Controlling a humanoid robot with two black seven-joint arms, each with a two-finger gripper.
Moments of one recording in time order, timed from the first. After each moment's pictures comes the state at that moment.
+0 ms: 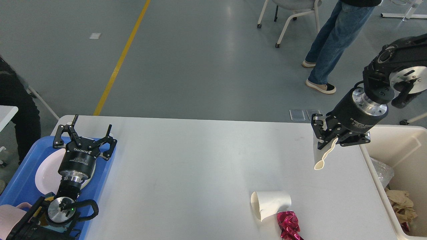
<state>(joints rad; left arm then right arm) -0.24 0.15 -1.43 -0.83 0.12 -0.58 -0.18 2.14 -0.42 -1.20 1.43 0.17 0.67 -0.32</state>
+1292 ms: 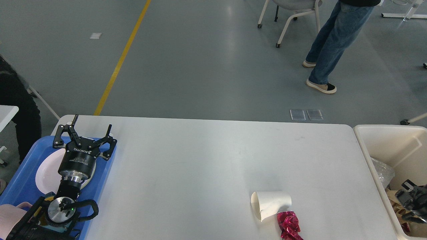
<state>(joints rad) -0.24 0.15 -1.43 -0.83 0.12 -0.58 -0.18 0.62 -0.36 -0.88 0.08 0.12 -0.04 -0.30</state>
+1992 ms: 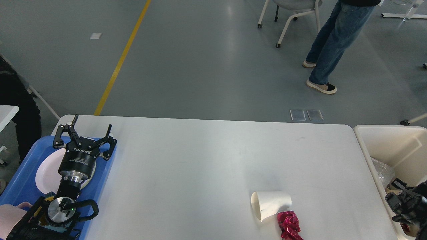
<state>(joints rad) -0.24 0.15 -1.43 -0.83 0.12 -0.58 -0.18 0.59 -0.30 -0.88 0.01 0.13 -0.06 -0.31</state>
